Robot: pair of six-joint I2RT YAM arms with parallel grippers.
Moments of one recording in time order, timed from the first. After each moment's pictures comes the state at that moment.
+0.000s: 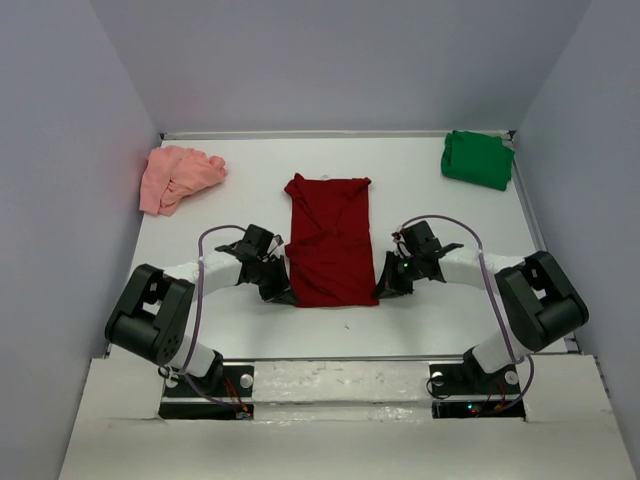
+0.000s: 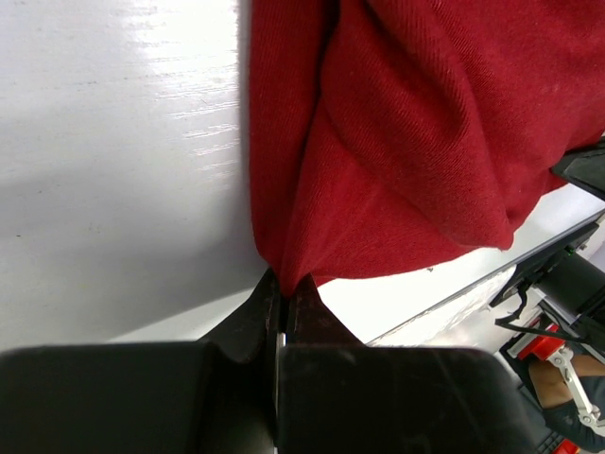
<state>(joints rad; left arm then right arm) -0.44 1.47 0.64 -0.35 0.43 -0.69 0.45 1.55 0.67 -0.22 -0.49 0.67</state>
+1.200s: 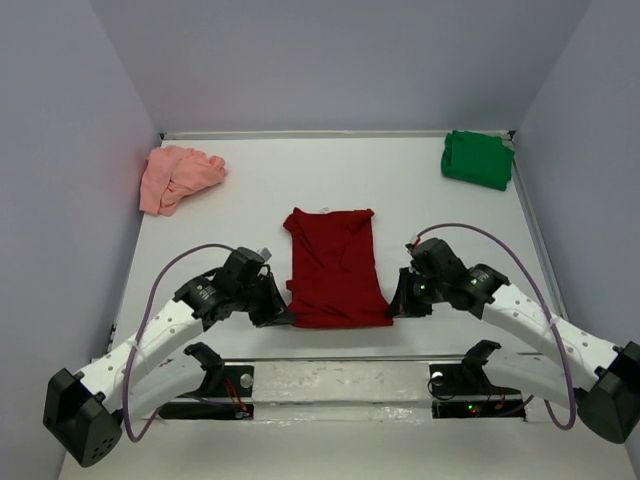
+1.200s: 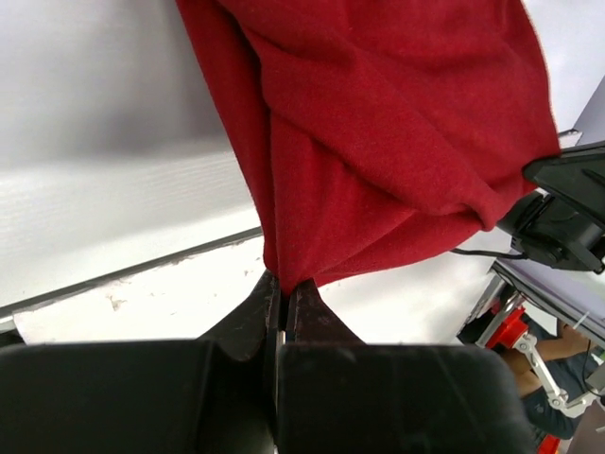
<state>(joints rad) -0.65 0.84 0.59 -0.71 0.31 -0.99 0.69 0.96 0.69 -0.71 -0.23 0.80</state>
